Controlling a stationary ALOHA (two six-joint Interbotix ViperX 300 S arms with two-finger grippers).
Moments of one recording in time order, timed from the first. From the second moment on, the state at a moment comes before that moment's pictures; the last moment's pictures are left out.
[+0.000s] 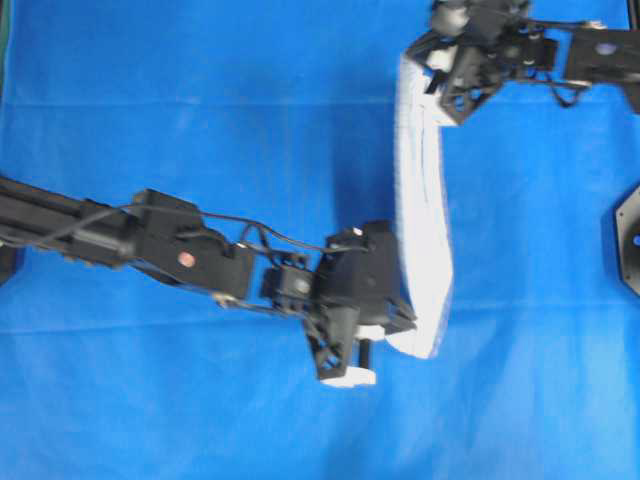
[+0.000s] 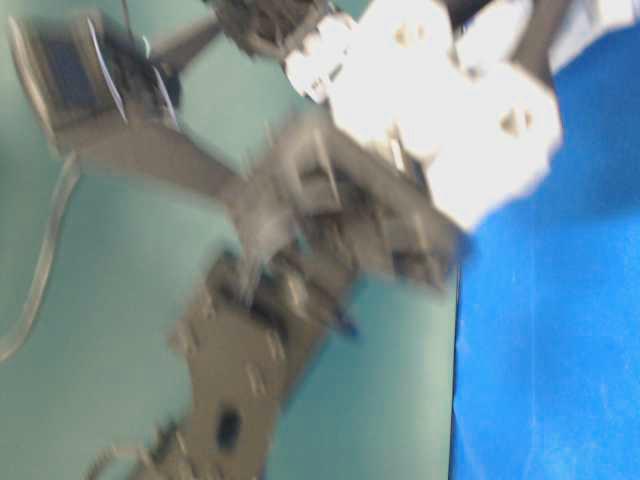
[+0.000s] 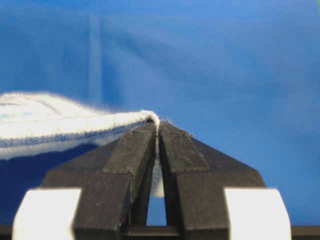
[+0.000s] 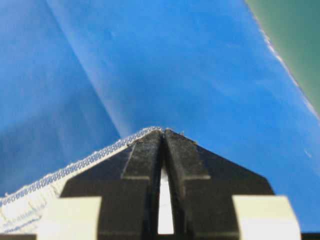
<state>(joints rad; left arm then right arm) -0.18 0.30 0.32 -0.03 -0.15 -0.17 -0.46 -0.10 0.69 -0.52 0.15 0.49</state>
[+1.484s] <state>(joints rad) -0.17 -0.03 0.70 -0.04 -0.06 -0.23 -0.42 -0.09 0.67 -0.53 0.10 0.48</state>
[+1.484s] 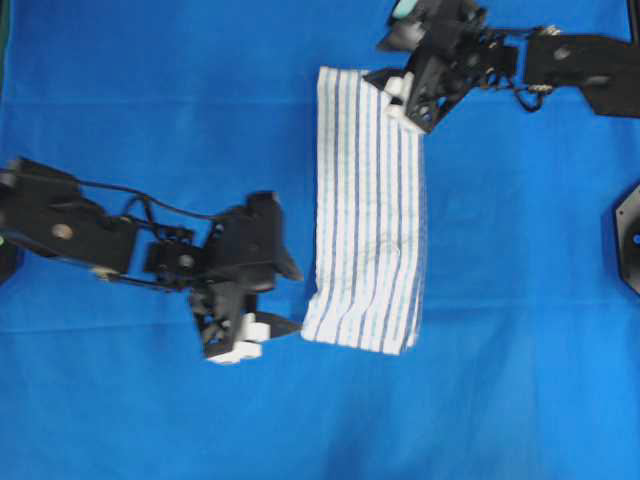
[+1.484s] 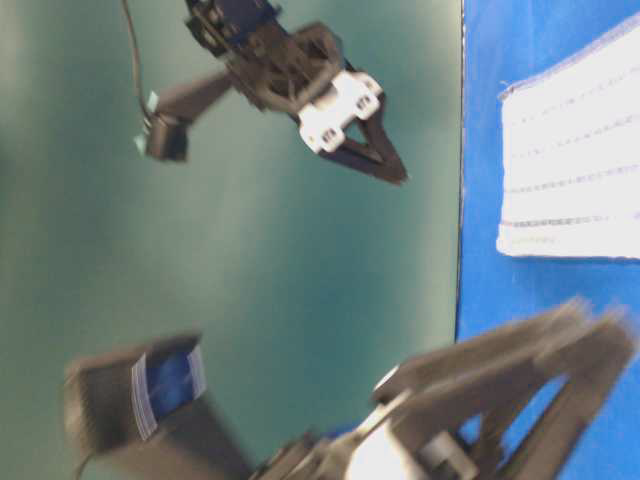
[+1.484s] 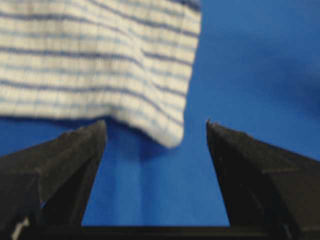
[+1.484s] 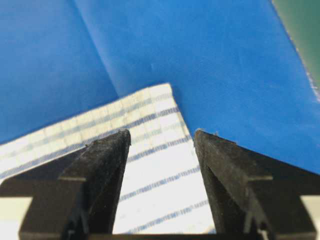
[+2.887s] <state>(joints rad) 0.19 -0.08 0.76 -0.03 -0.22 -0.06 -0.33 -0.46 1.01 -0.50 0.10 0.56</state>
